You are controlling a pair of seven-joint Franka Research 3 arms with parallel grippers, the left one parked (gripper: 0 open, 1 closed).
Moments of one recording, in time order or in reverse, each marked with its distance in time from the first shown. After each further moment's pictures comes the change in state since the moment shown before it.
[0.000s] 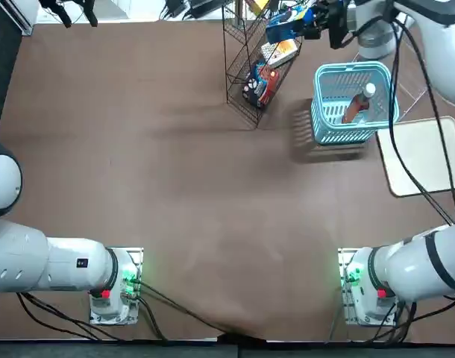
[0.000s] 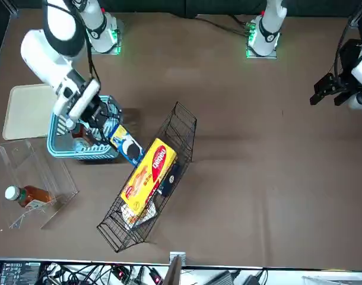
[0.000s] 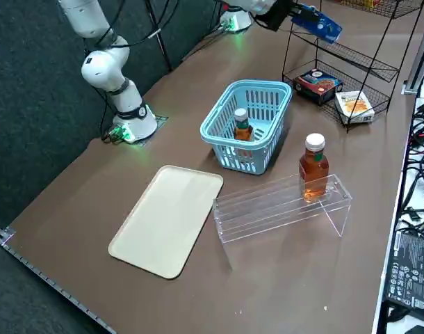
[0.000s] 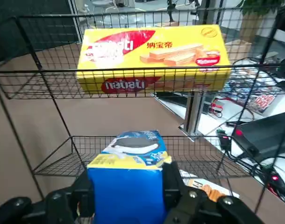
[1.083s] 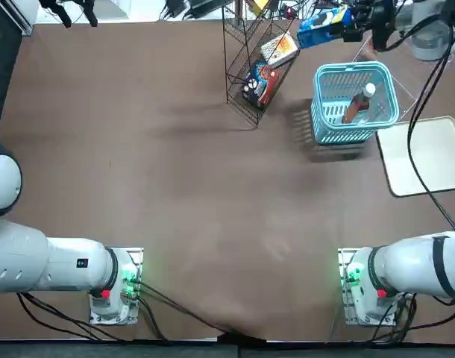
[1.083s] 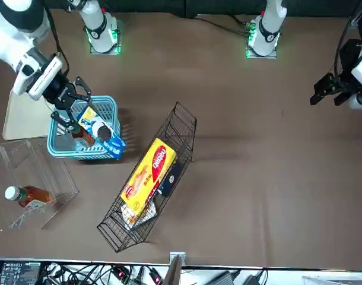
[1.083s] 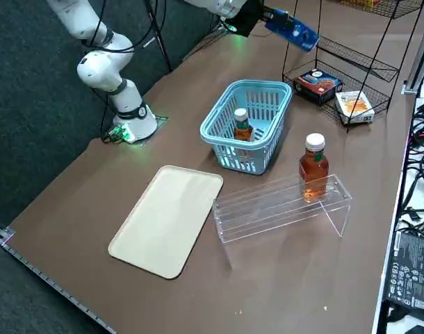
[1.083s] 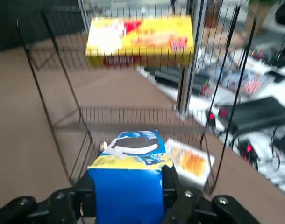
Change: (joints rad) arm -0.243 -0.218 -0.004 -0.149 -0.211 -0.253 0.047
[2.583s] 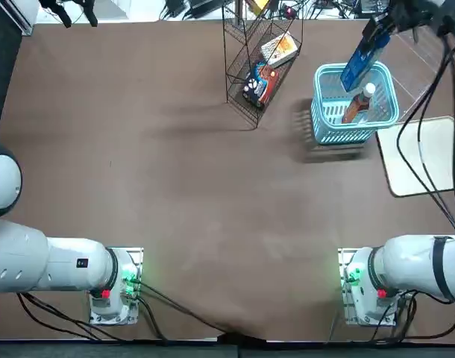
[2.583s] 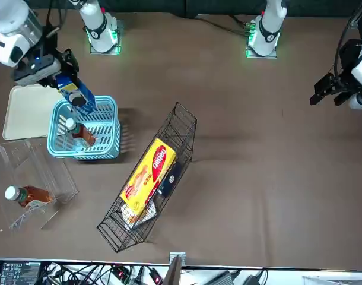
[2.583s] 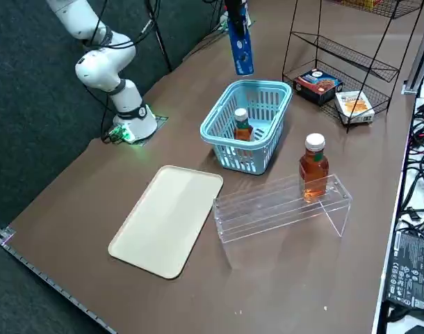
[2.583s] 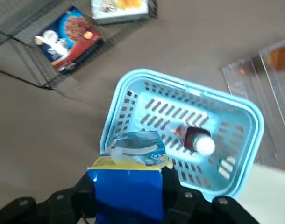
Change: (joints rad) arm -0.122 -0.058 0.176 0.273 -0.998 -0.547 1.372
